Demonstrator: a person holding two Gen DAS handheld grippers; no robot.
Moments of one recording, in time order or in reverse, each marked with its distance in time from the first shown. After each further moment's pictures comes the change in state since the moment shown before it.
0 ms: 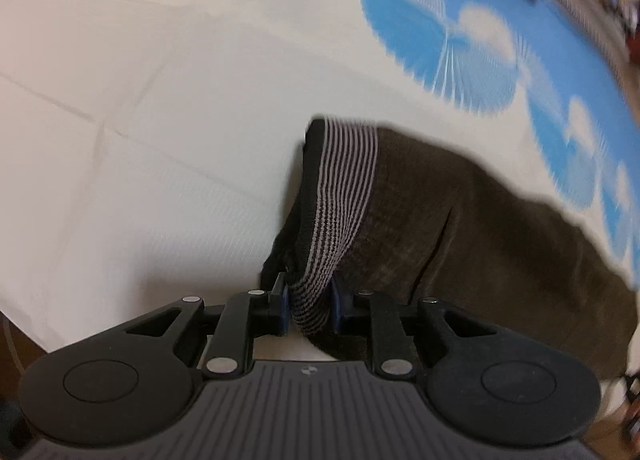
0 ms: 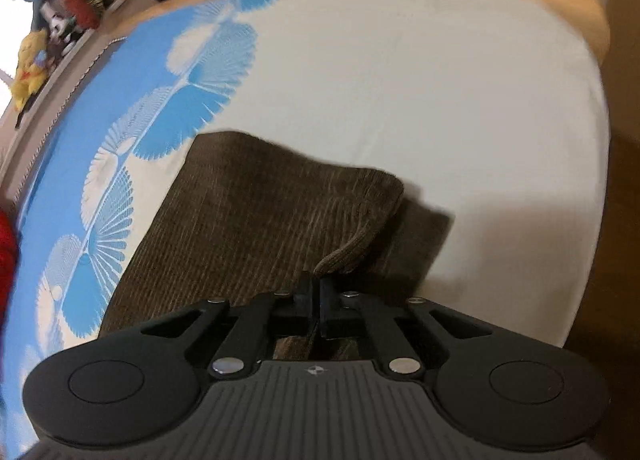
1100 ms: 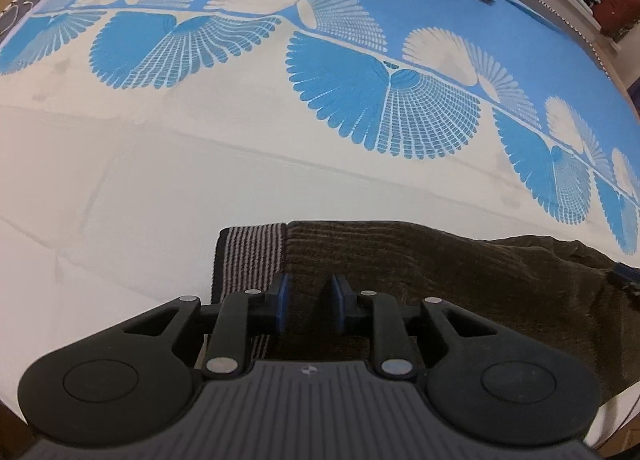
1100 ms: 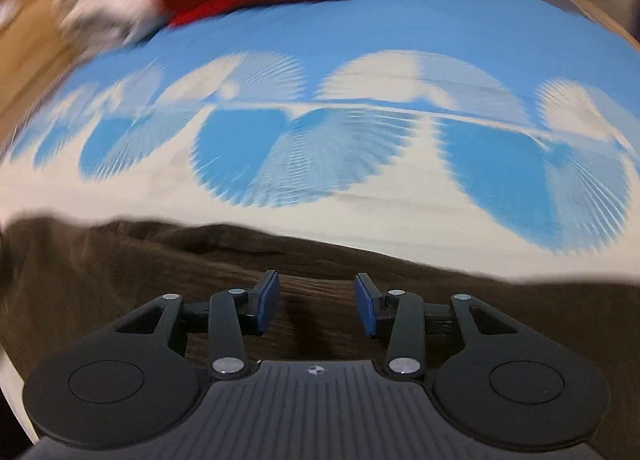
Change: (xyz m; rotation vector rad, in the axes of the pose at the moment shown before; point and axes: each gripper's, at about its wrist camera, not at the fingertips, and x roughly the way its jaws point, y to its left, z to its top) left arm 0.003 -0.063 0.041 0.132 -0.173 0.029; right arm 0.003 0.328 -0.213 -1.265 0.114 0.511
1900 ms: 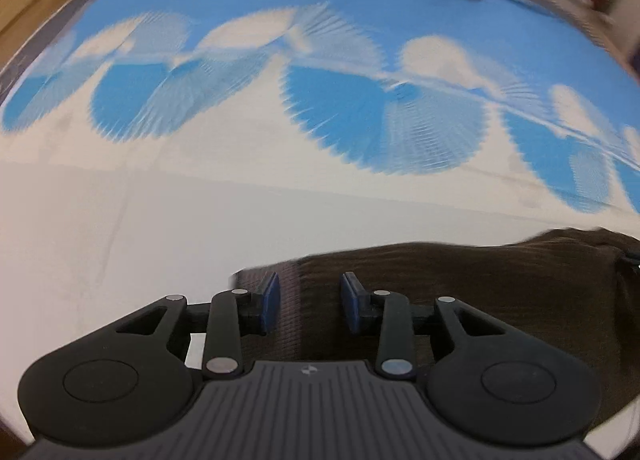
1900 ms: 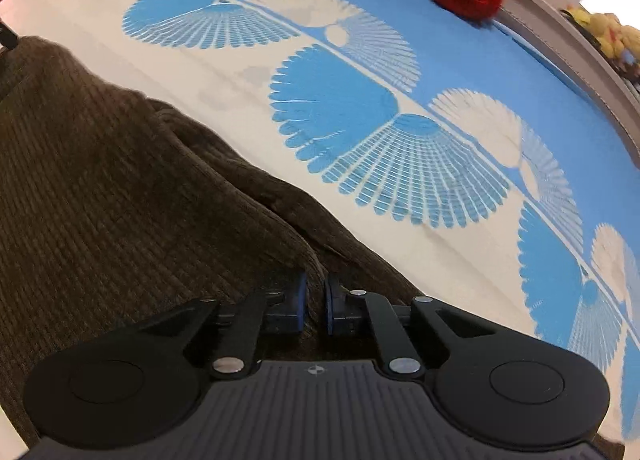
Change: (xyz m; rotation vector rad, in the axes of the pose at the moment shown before) left arm 0.004 -0.019 0.008 0.138 -0.107 0.060; right arm 0.033 0.064 0.004 -0.323 0.083 -0.095
